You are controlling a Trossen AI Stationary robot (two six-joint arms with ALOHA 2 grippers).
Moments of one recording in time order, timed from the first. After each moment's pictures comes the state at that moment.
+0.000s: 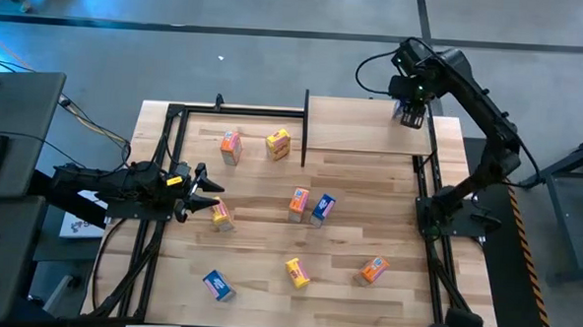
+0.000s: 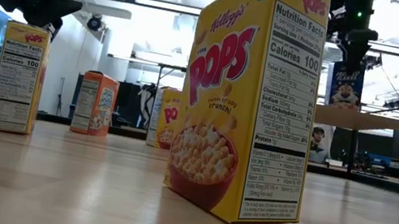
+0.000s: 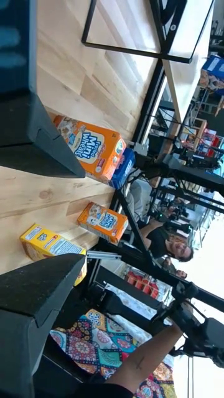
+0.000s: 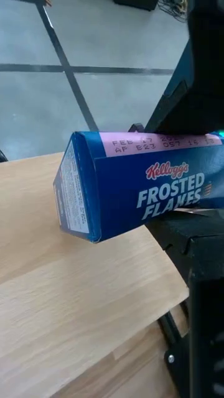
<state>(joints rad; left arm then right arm) -0.07 0.00 0.01 0.03 0.03 -0.36 -0.90 1.55 1.76 -1.57 0.31 -0.66</state>
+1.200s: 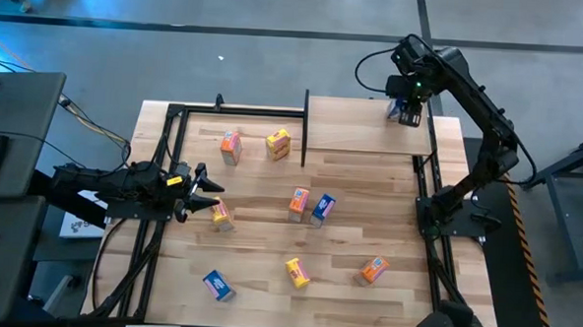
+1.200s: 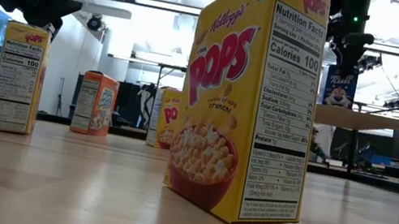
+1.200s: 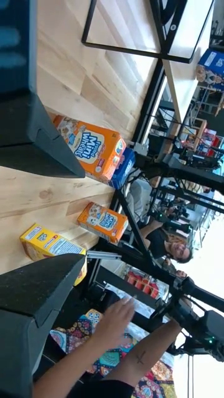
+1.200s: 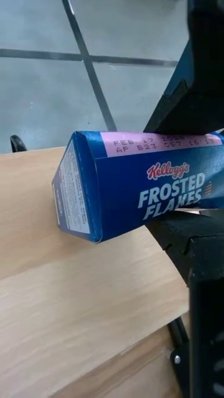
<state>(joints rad) -0.07 0.00 0.01 0.03 0.03 -0.36 -0.94 1.57 1.75 -1.52 0.23 -0.73</state>
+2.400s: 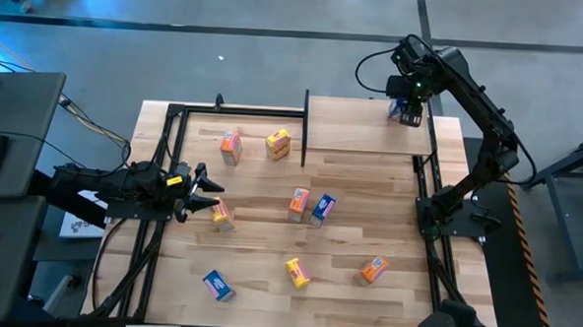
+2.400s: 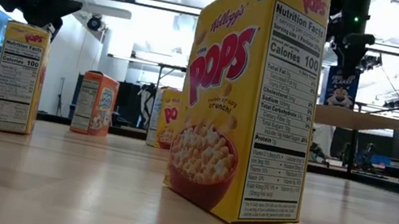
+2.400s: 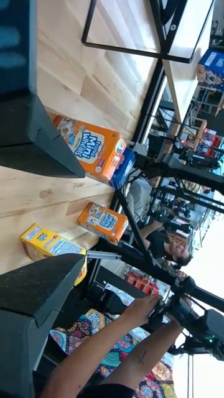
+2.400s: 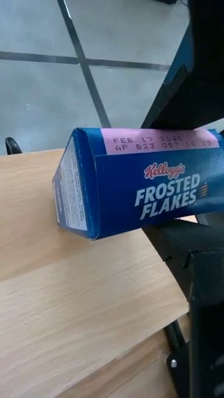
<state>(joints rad) -0.07 0.00 0.01 0.03 0.03 -0.36 -0.94 1.57 1.75 -1.52 0.25 -0.73</state>
